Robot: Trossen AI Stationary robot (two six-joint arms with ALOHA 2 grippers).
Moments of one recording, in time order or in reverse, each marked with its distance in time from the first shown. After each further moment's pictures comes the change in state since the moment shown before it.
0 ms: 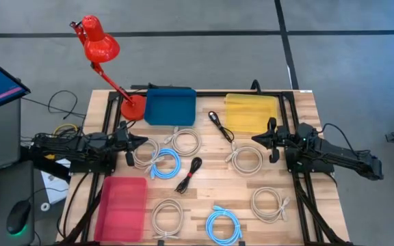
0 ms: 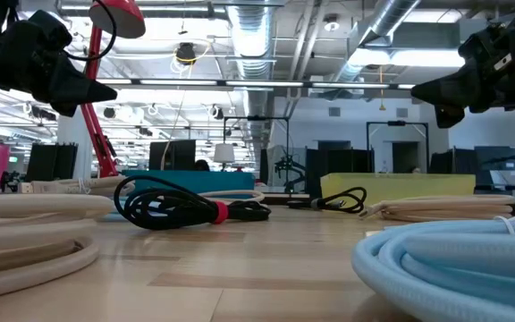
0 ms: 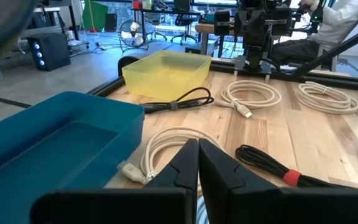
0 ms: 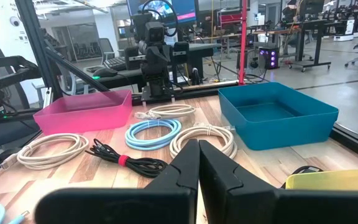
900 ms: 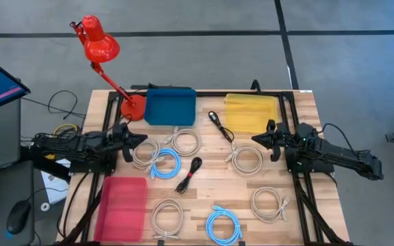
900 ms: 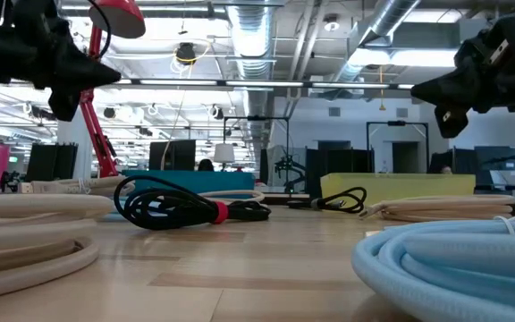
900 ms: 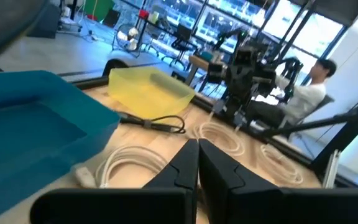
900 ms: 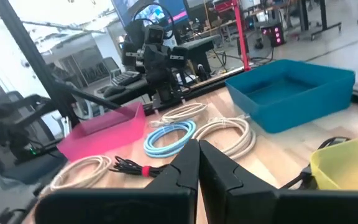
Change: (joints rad) left arm 0.000 0.000 0.000 0.121 0.000 -0.349; right arm 0.000 0.000 0.000 0.001 0.000 0.257
